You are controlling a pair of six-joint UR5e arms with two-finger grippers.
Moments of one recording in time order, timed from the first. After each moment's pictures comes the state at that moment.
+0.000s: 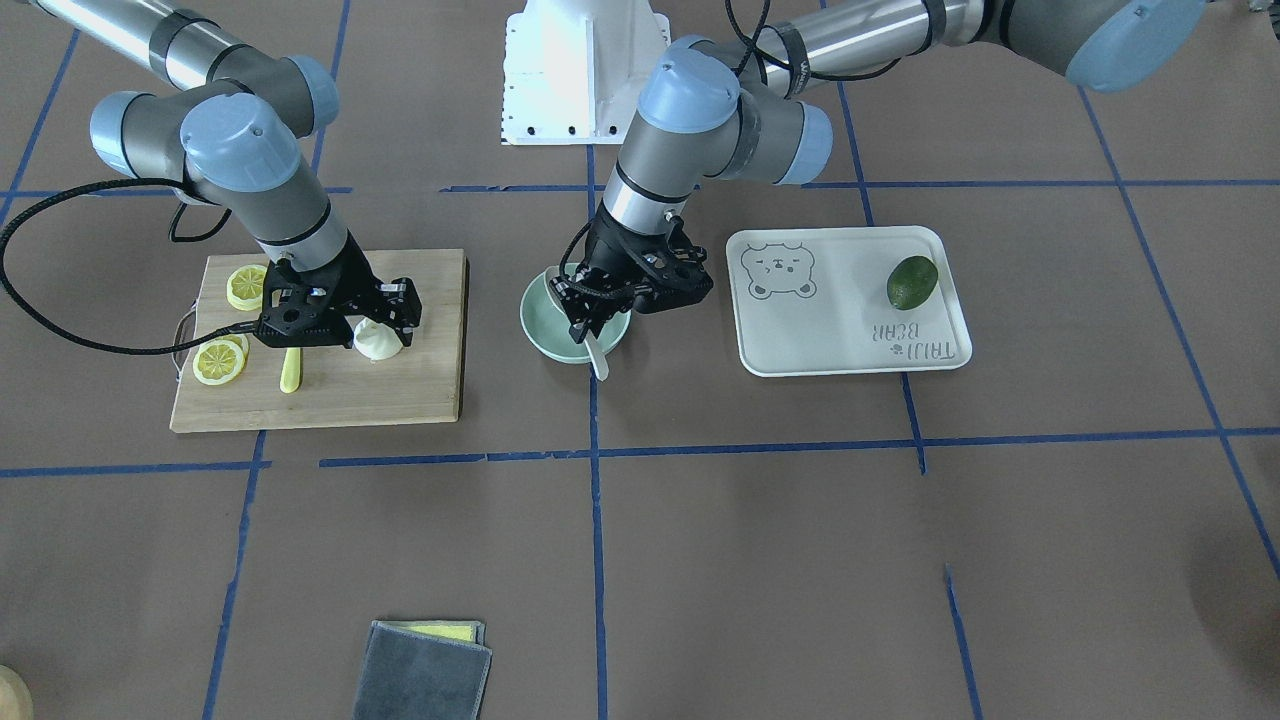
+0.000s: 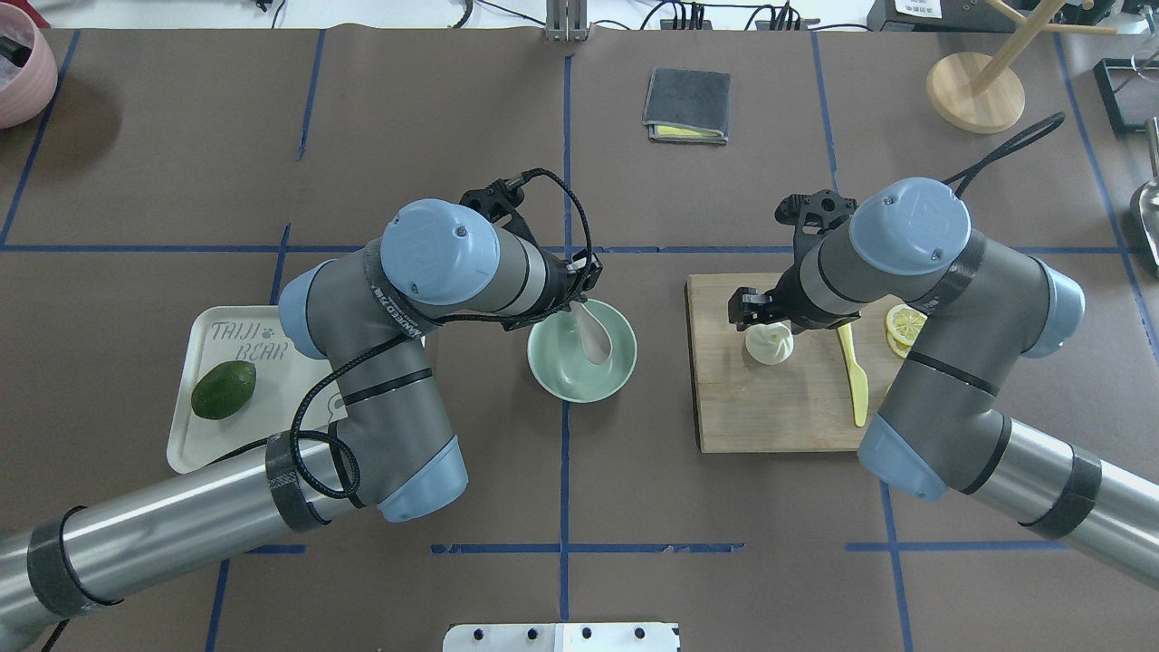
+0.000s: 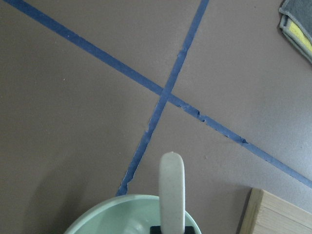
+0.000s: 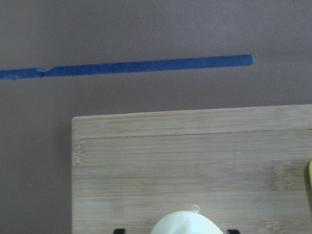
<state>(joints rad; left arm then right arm) -0.51 -2.34 -1.50 -2.04 -1.75 -1.79 0.66 -1.24 1.74 -1.28 1.96 1.17</state>
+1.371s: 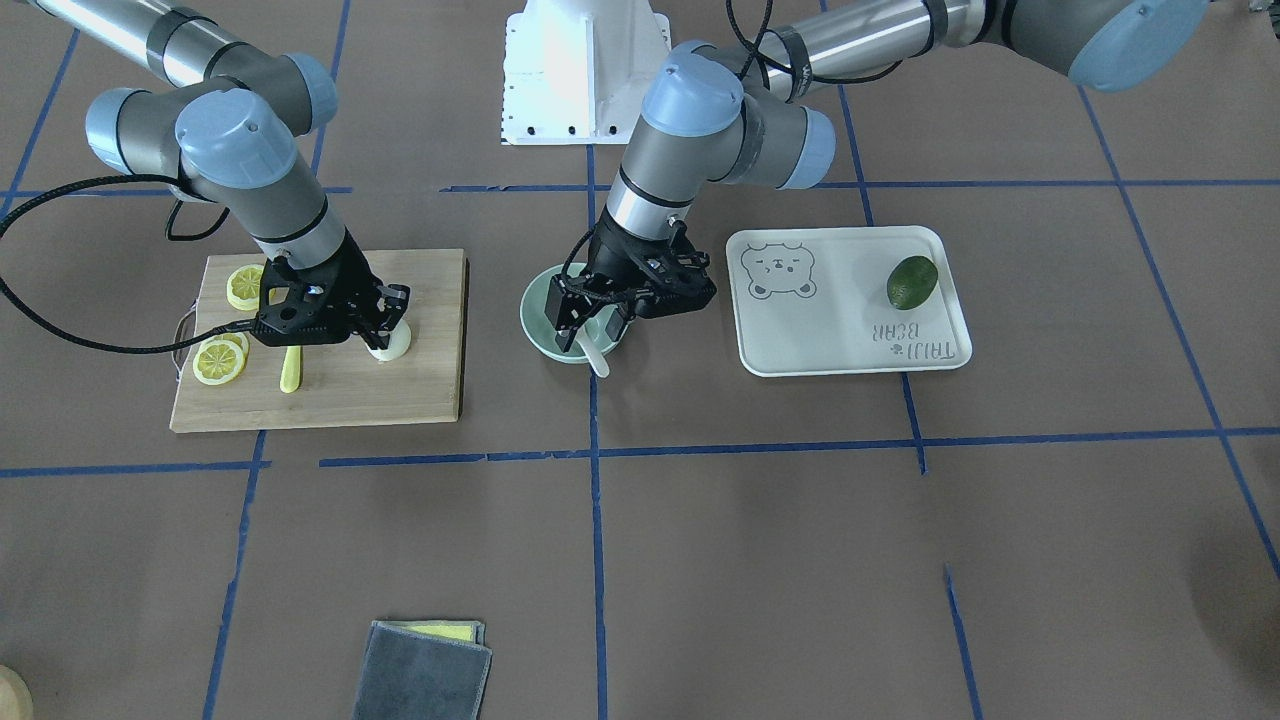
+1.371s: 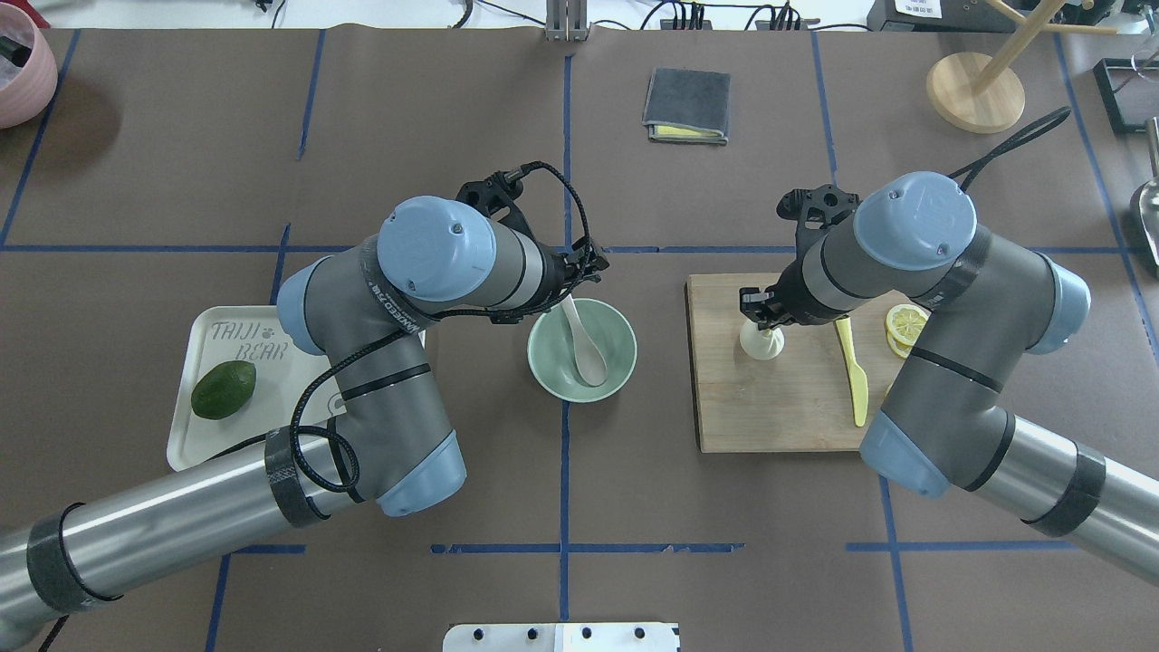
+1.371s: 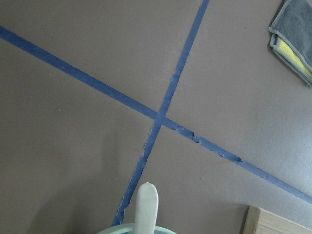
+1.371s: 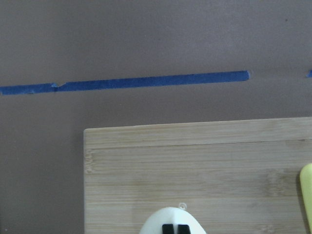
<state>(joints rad) -0.52 -2.33 -1.50 -2.05 -1.73 -1.75 0.69 -1.23 1.78 -1.30 1.98 1.16</state>
